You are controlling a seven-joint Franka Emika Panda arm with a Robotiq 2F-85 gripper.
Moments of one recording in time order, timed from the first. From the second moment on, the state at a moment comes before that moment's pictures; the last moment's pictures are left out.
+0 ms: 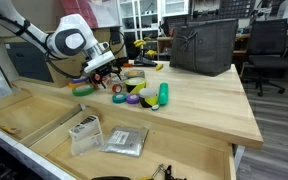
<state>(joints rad) -0.28 0.45 -0.01 -1.93 -0.24 2.73 -0.88</state>
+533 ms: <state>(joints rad) -0.32 0.41 -0.01 -1.96 -0.12 2.59 -0.92</state>
